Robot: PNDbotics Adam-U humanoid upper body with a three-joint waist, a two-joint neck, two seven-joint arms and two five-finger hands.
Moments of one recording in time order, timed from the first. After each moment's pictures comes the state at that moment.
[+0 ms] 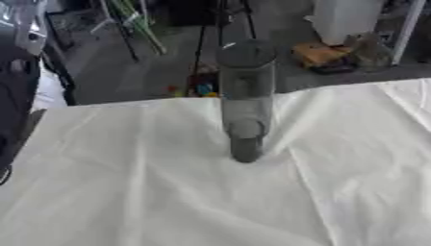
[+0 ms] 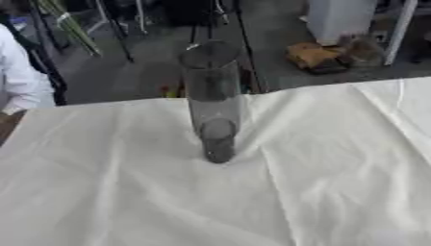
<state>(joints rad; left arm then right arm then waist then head) -1.27 0.62 -0.10 -1.73 0.78 -0.06 0.78 -0.21 -0.27 -0.19 -1.98 -0.23 -0.54 -0.07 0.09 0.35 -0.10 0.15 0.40</state>
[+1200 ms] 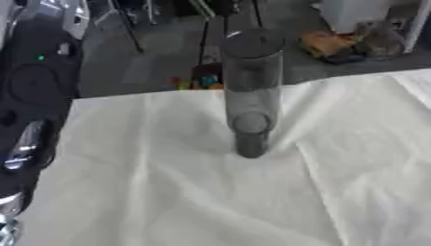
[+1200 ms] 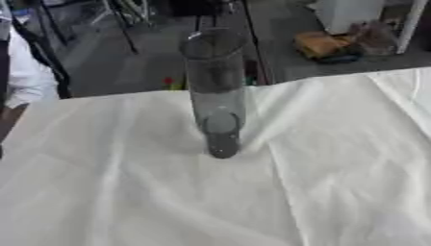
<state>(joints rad) -1.31 0.61 -0.09 -1.75 0.68 -0.17 0.76 -0.22 -0.26 -0.17 -1.98 -0.24 -0.55 -0.03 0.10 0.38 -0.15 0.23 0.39</state>
